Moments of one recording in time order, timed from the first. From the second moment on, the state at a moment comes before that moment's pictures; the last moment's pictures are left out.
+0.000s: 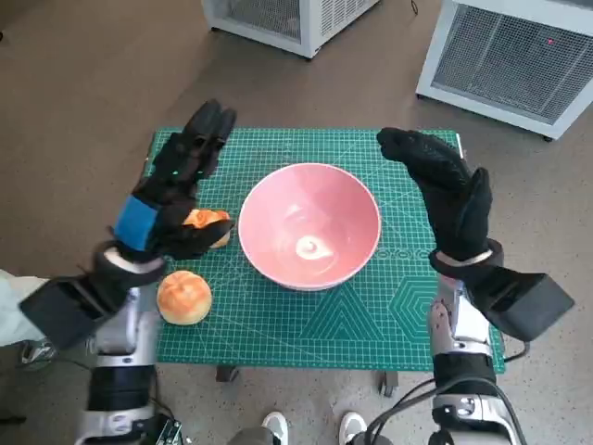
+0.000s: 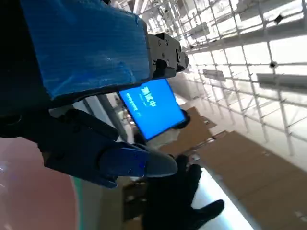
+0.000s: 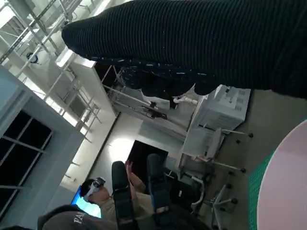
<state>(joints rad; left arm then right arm) -0.45 0.35 0.15 0.19 -0.25 -0.45 -0.55 -0.64 -0.06 -0.16 0.60 0.32 -0.75 0.58</state>
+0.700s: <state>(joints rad) -0.43 0.75 0.04 -0.15 0.29 0.32 -0.59 -0.64 -0.05 -0.15 0.63 0.32 -0.76 0.56</state>
